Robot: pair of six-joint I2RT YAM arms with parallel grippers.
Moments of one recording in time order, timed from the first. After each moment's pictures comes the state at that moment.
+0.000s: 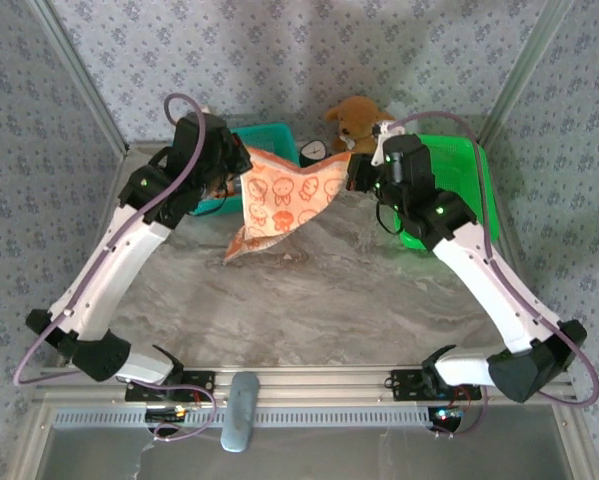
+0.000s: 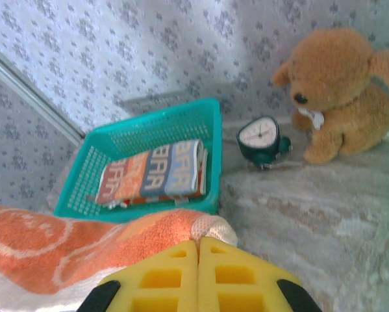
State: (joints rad) left arm -0.59 1.46 1.86 -0.90 -0.26 -0.81; right arm 0.53 1.32 1.47 -0.50 0.12 0.42
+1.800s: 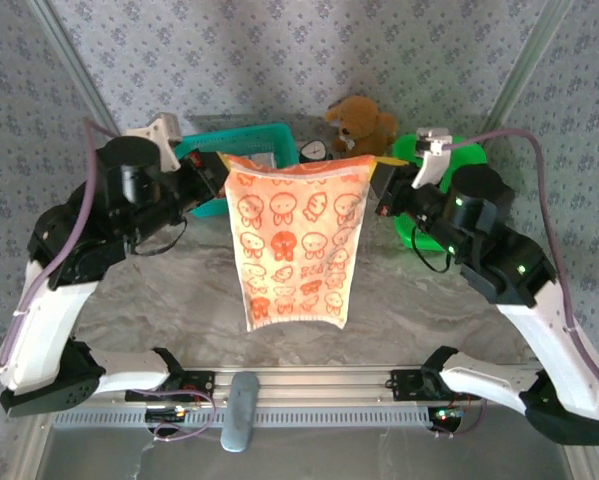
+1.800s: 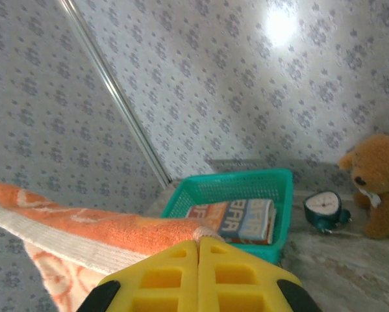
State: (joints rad) left arm -0.82 1.27 2.01 -1.10 -0.28 -0.91; right arm 0.69 1.05 1.55 -0.63 0.14 0.40
